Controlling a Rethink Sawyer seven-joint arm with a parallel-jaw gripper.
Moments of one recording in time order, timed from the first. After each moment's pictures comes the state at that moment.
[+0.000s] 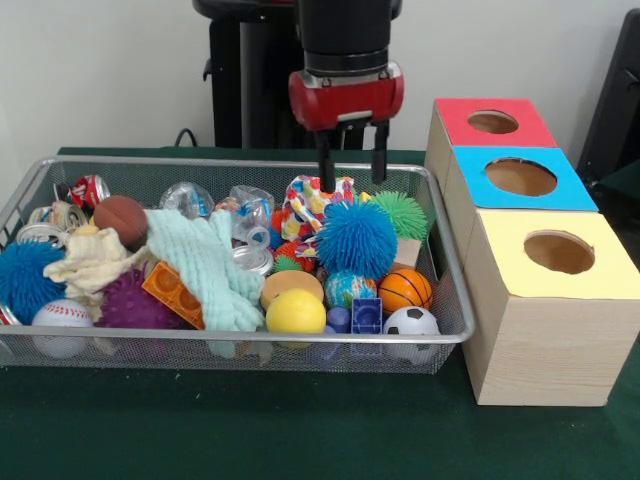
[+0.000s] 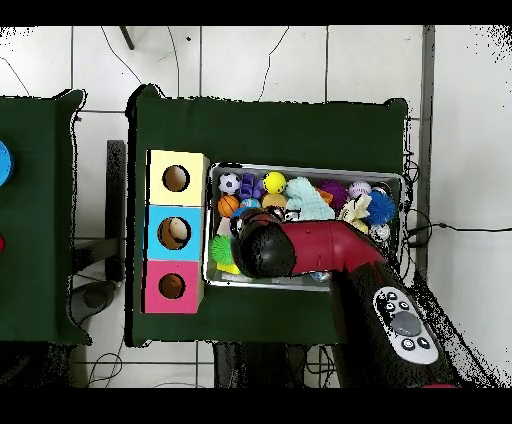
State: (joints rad) arm -0.51 -0.78 0.37 1.85 -0.36 0.40 1.48
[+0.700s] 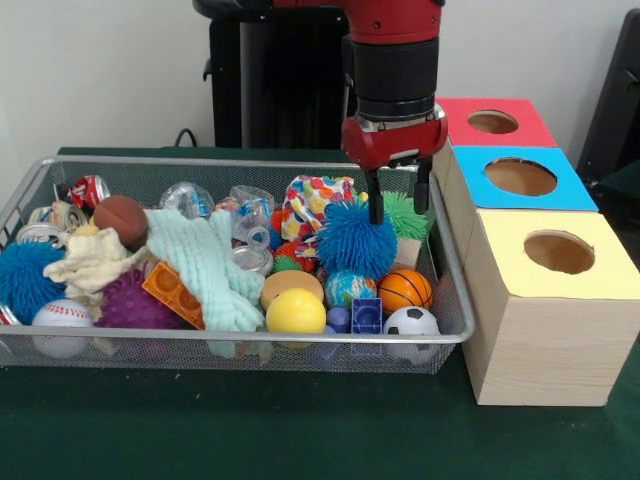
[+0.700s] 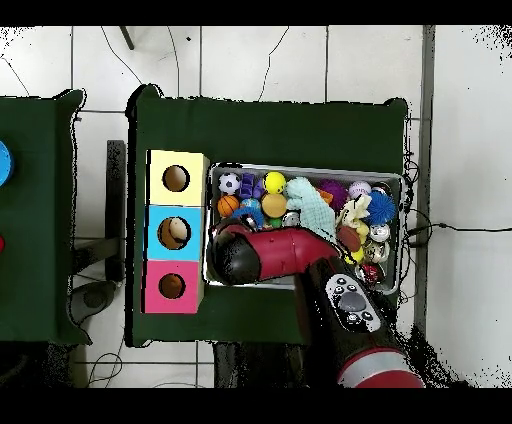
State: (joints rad) arm -0.38 -0.66 0.28 1.85 -0.37 0.26 1.48
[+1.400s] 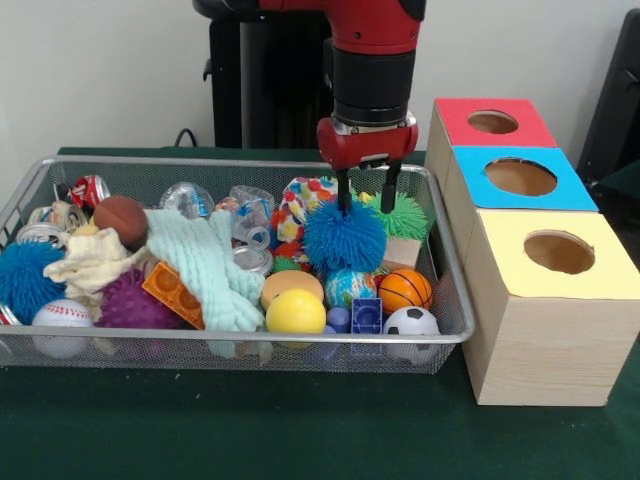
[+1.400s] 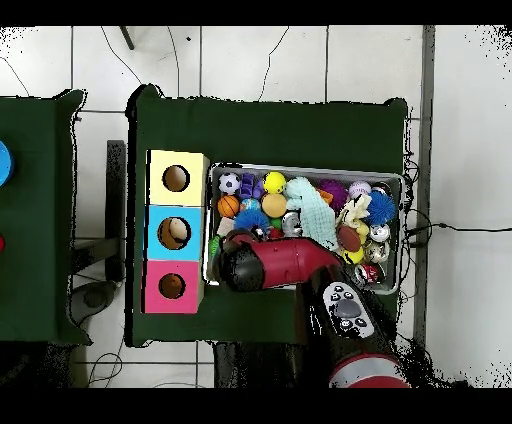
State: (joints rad) arm -0.32 -0.64 0.16 1.85 -0.37 0.26 1.48
